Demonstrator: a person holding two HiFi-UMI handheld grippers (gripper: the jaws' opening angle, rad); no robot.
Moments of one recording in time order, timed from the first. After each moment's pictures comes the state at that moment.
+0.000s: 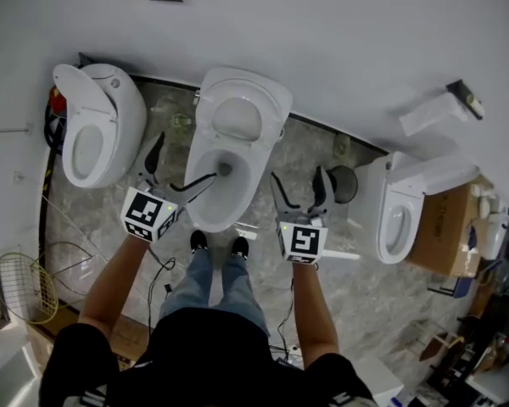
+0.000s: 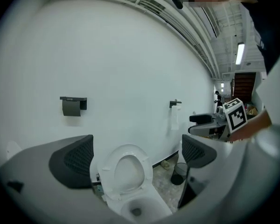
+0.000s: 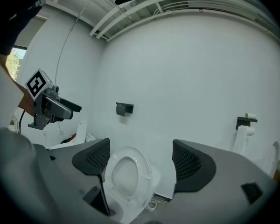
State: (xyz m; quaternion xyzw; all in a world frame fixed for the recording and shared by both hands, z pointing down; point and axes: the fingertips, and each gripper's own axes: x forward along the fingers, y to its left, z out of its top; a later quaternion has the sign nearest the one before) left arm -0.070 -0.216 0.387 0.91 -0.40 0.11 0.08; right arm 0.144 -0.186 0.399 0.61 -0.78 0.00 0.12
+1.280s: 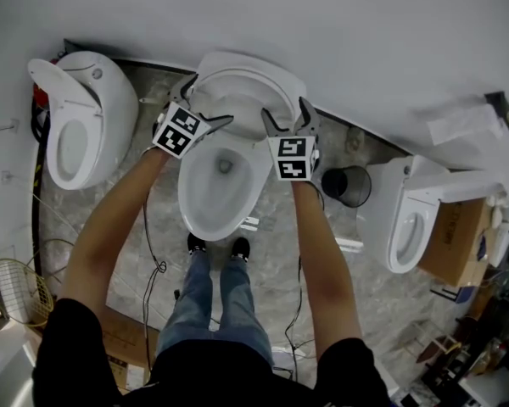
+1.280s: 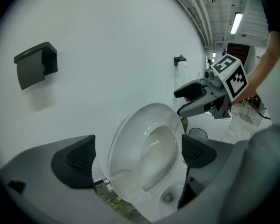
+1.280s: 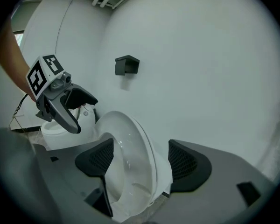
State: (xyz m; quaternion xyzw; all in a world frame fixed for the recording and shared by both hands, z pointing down) left arm -0.019 -0.417 0.606 0.89 -0.33 0.30 0.06; right arm 0.127 -0.404 0.593 0.55 -0.80 0.05 0.26
